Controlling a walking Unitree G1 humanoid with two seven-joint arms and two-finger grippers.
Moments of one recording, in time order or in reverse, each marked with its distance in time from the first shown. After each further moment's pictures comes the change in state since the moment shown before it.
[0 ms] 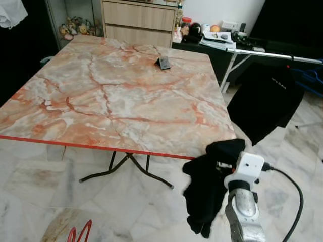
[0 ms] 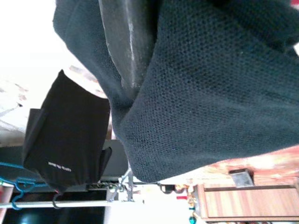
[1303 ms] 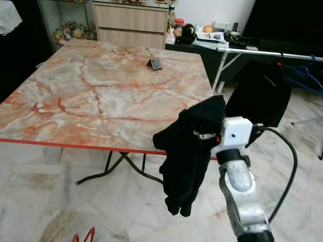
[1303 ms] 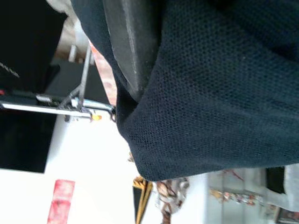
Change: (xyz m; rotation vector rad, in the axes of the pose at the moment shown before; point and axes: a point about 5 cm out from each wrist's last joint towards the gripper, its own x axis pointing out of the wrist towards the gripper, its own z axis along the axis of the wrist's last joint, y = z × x) left arm -0.002 -0.005 -0.015 -0.022 0.035 0.000; right arm 0.002 0.049 0.081 -0.078 -0.279 0.297
